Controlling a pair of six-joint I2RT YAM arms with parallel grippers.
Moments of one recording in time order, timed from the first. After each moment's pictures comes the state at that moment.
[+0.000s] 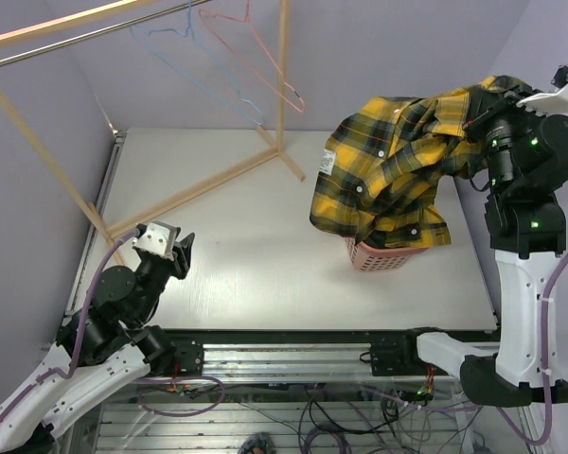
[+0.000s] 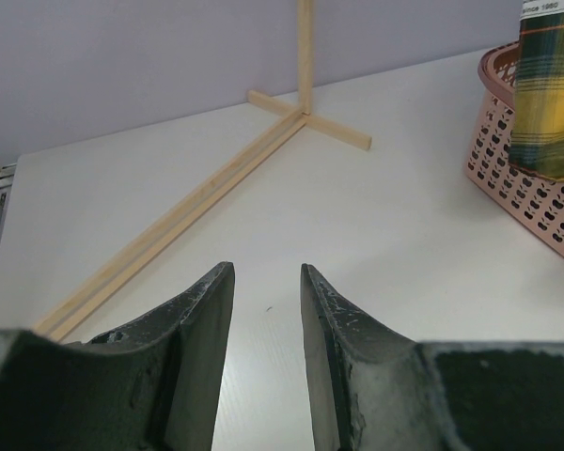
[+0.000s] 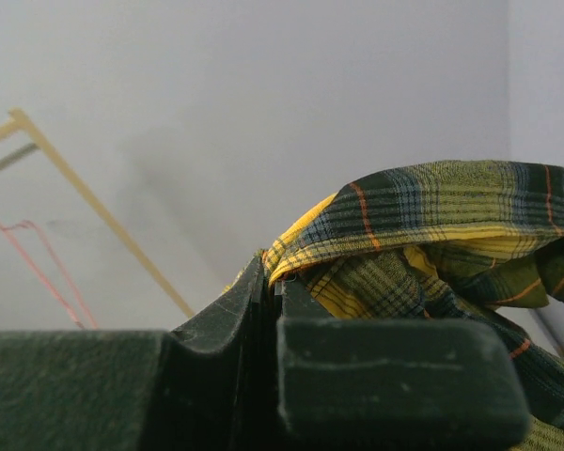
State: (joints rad) left arm -0.82 0.31 0.69 -0.39 -0.51 0.03; right arm 0.07 1.12 1.72 -0.36 0.15 0.33
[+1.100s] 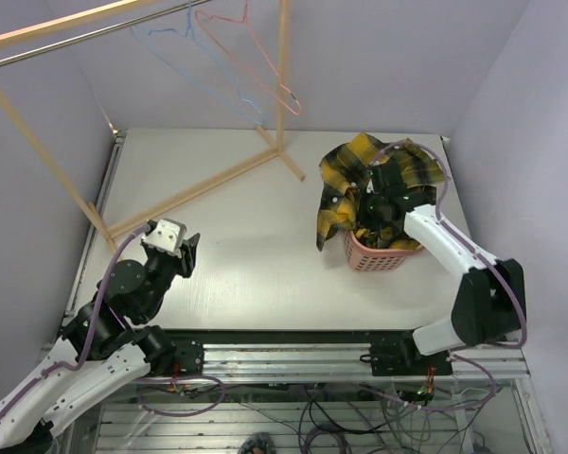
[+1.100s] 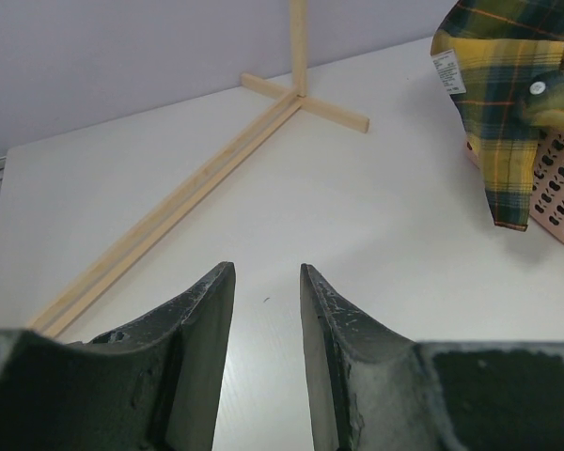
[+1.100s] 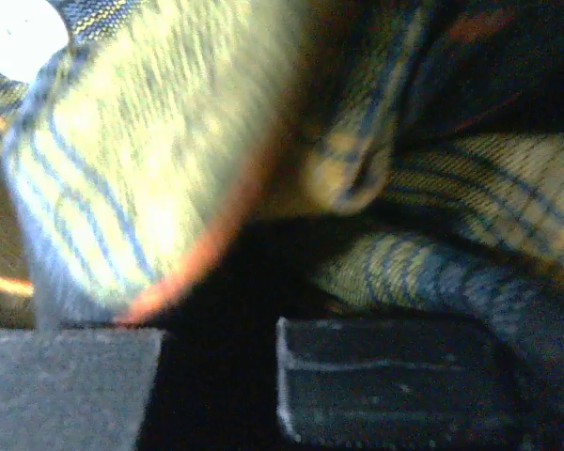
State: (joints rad) left arm -0.82 0.36 0.68 -0.39 -0.49 0.02; right arm 0.31 1.43 1.10 -0.60 0.05 0.28
